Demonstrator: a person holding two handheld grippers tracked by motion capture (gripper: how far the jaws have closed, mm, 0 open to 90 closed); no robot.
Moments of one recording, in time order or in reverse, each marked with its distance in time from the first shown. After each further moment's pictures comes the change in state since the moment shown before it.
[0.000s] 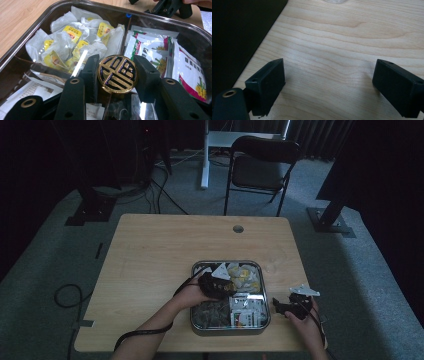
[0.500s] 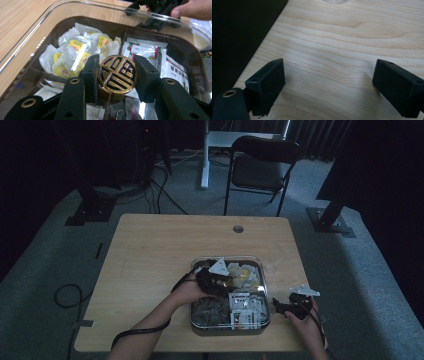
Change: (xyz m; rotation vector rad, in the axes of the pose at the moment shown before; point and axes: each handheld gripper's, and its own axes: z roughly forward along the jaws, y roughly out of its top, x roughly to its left) left arm -0.001 0.016 -0.027 -0.029 0.010 0.020; right arm 0.000 0.000 0.000 0.000 0.000 -0.001
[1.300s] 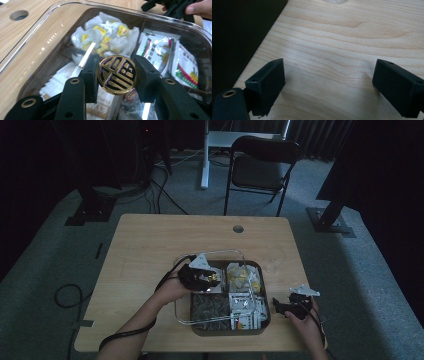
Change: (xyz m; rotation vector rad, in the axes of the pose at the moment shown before) left arm 0.021 -0.029 -0.037 -0.011 0.068 -0.081; right arm 0.000 0.000 0.000 0.000 -0.001 0.000
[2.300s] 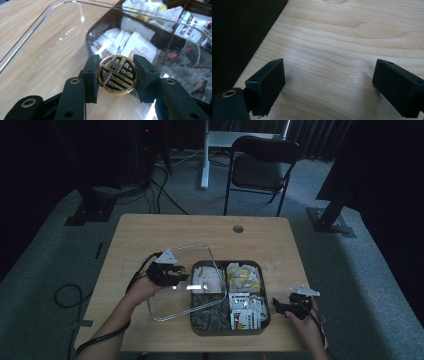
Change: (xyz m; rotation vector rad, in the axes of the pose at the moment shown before) left arm 0.044 -0.060 -0.058 0.027 0.149 -0.138; right arm 0.000 0.000 0.000 0.001 0.000 0.000
